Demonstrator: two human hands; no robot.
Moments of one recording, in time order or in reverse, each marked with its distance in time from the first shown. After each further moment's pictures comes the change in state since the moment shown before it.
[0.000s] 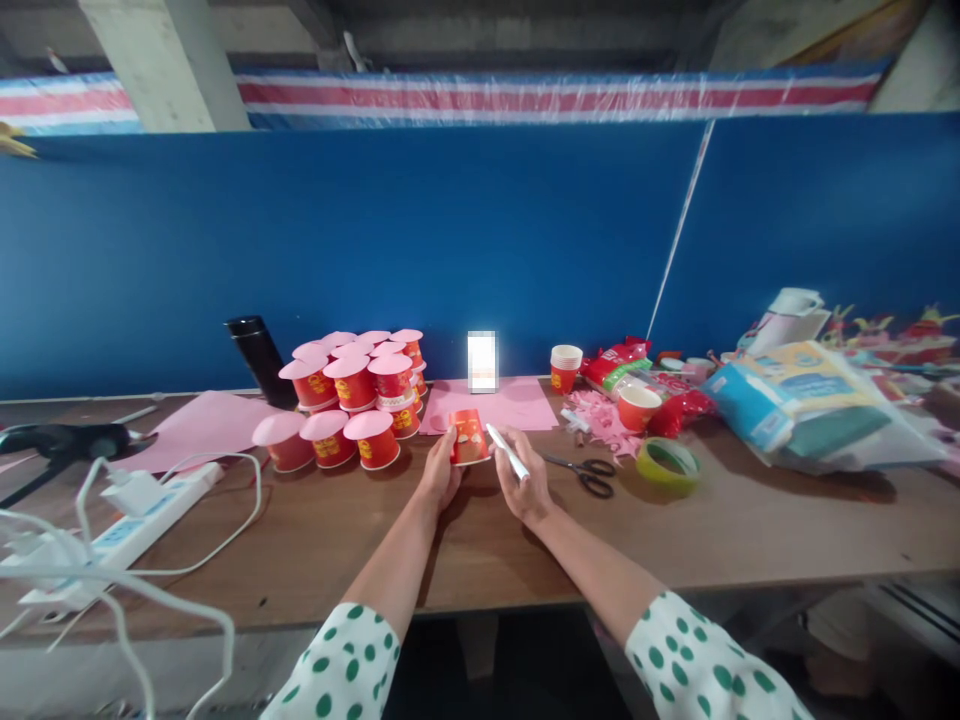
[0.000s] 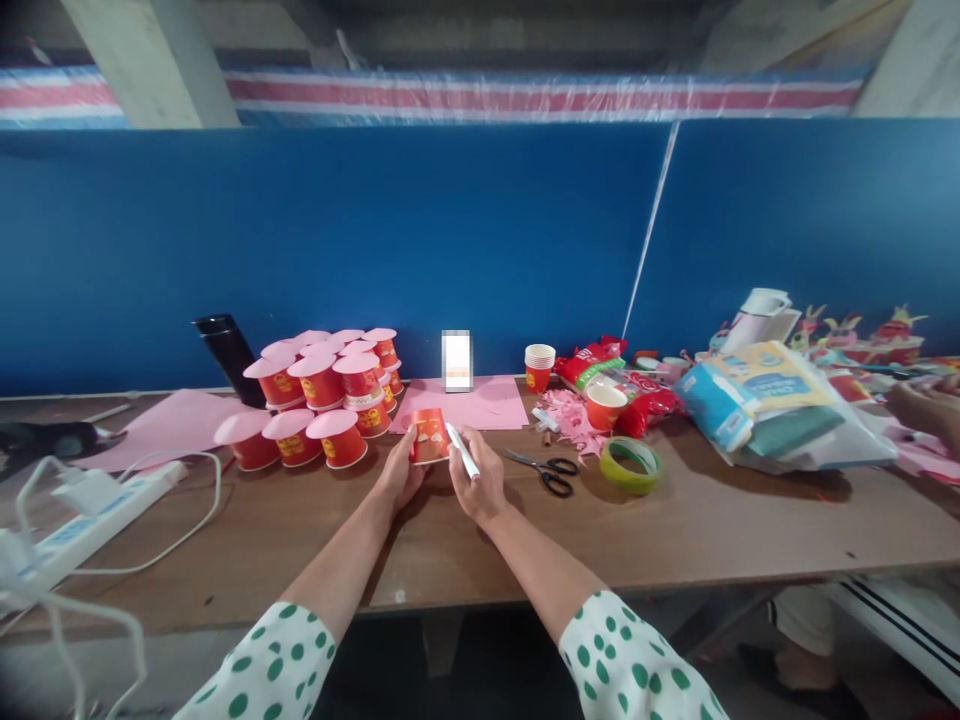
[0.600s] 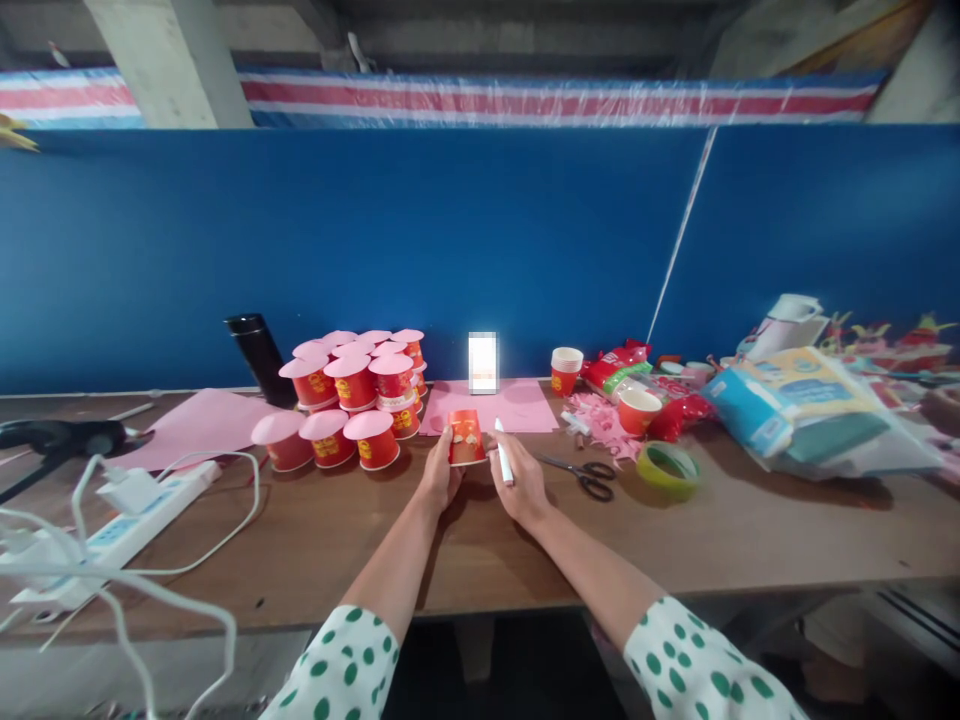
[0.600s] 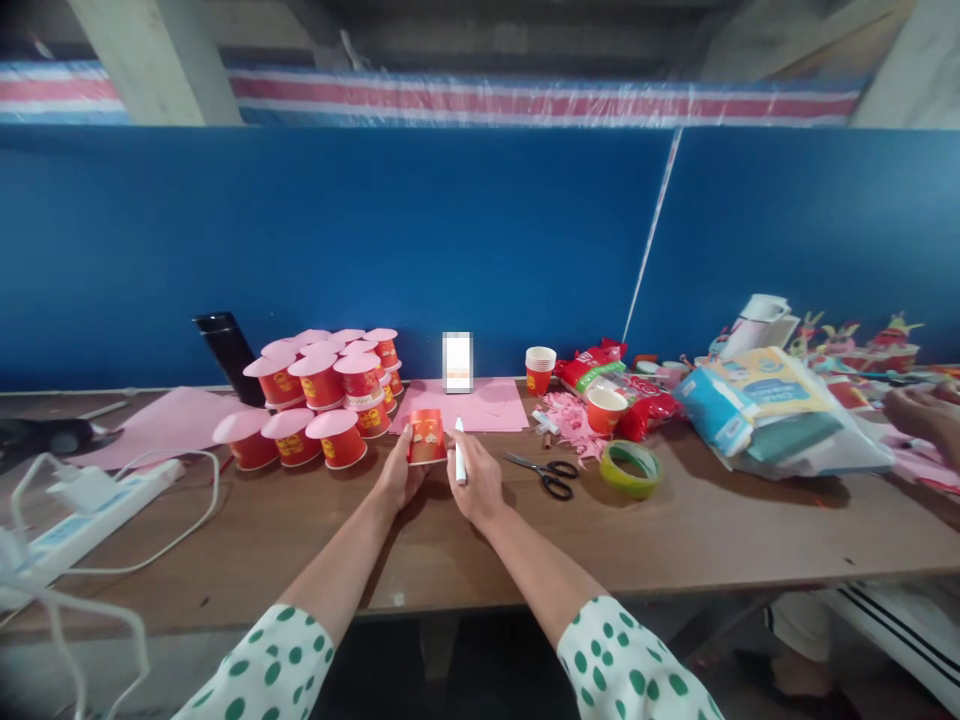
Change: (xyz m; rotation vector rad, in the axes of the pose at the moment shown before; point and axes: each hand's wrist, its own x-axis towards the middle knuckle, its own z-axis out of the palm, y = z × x) left_hand 0.005 -0.001 0.000 -0.060 0.001 -0.011; right_hand -0.003 0.015 0.011 -0.117 -0.091 -0.055
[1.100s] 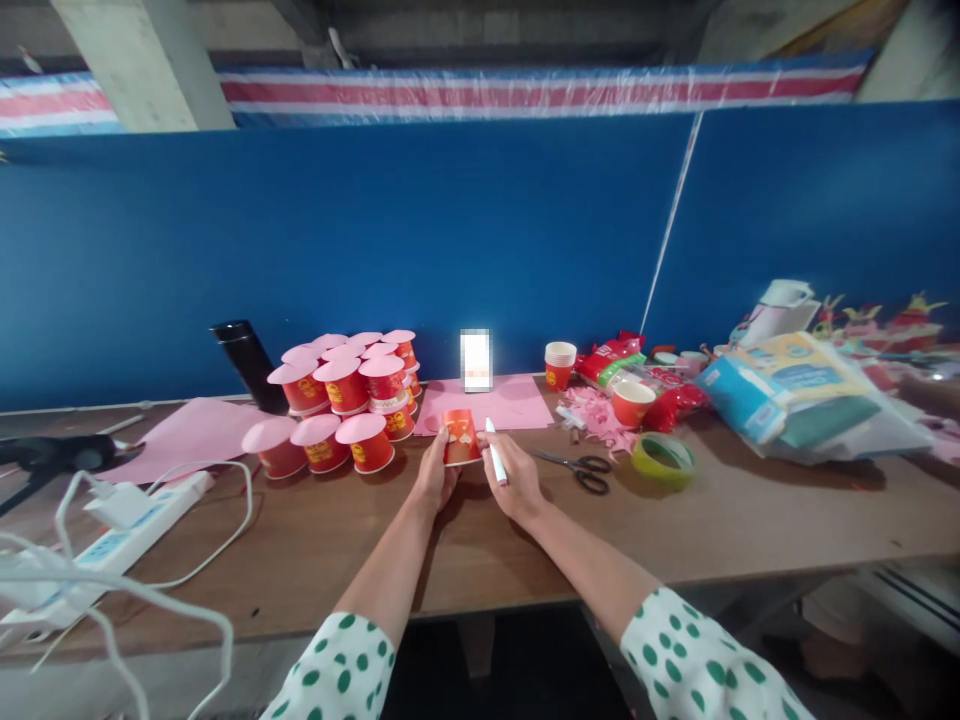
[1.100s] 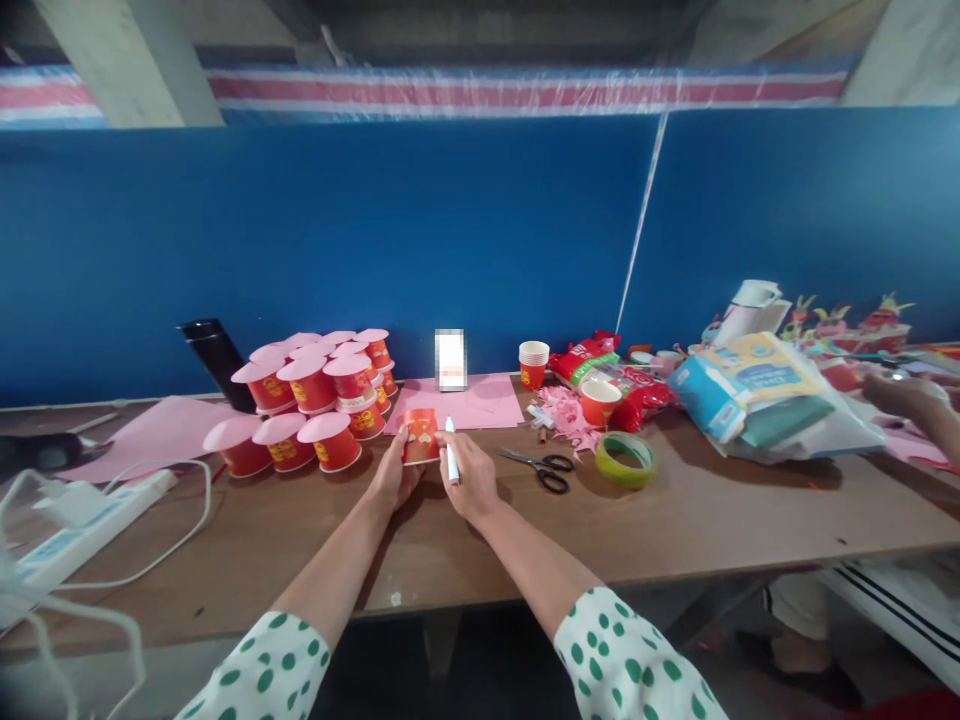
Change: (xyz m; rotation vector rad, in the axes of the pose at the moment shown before) left_hand 0.000 0.000 -0.001 -0.007 0.004 -0.004; right_hand 0.001 -0.003 -0.002 0.023 -0.010 -0.008
